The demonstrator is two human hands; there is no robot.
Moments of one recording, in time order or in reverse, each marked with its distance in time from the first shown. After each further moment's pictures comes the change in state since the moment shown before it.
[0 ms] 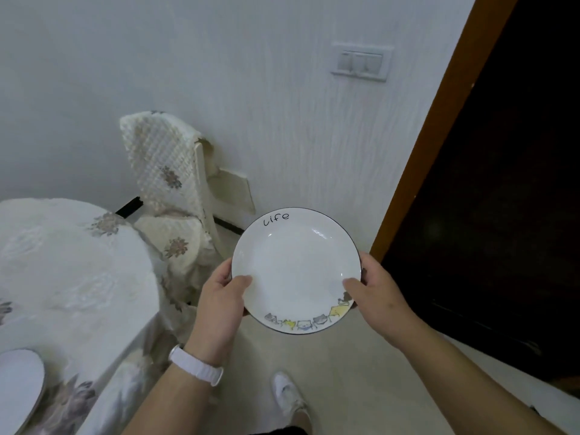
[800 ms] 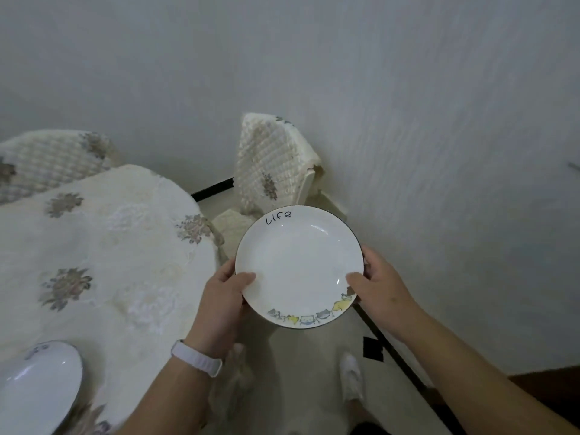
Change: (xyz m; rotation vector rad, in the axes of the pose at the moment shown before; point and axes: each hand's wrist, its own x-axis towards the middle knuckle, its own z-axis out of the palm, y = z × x) left_hand 0.231 0.074 -0.094 -0.295 0.384 -0.055; right_hand 0.301 -0.117 0.156 -0.102 -0.478 -0.109
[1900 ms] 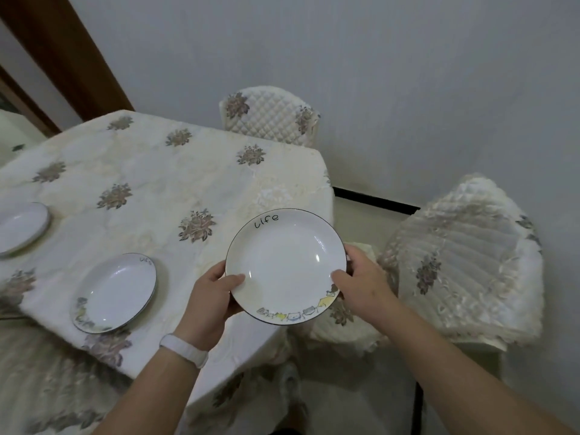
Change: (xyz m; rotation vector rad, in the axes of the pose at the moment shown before) left_hand 0.158 0.059 -0.070 -0.329 0.870 0.090; right_hand 0.338 -0.101 0.187 -0.309 -0.905 -0.177
